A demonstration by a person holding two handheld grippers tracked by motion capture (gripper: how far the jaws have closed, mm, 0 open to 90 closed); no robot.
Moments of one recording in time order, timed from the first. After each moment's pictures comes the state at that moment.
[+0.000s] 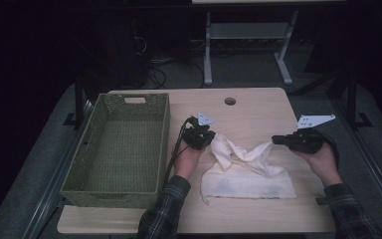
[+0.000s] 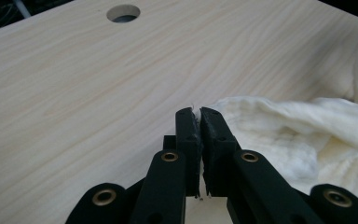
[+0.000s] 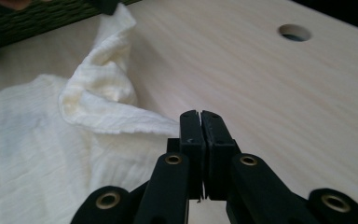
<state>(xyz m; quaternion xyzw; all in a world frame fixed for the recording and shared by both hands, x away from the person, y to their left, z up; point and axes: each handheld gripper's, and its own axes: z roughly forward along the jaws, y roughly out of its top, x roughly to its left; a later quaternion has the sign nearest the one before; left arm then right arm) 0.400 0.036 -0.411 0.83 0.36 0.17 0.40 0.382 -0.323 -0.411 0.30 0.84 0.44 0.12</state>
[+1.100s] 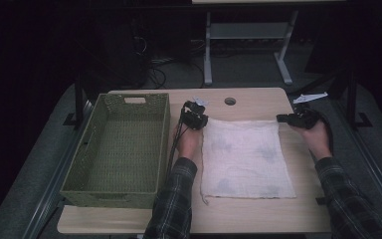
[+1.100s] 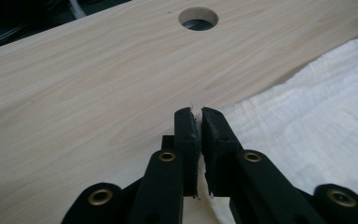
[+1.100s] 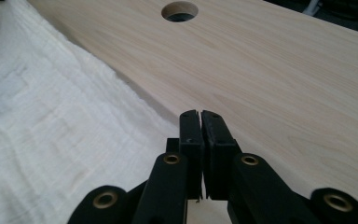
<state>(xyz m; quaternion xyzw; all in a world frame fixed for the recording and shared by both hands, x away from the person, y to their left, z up) 0.480 0.041 -0.431 0.81 0.43 0.20 0.35 0.482 -0.351 -0.436 0.42 0.81 0.39 0.14</state>
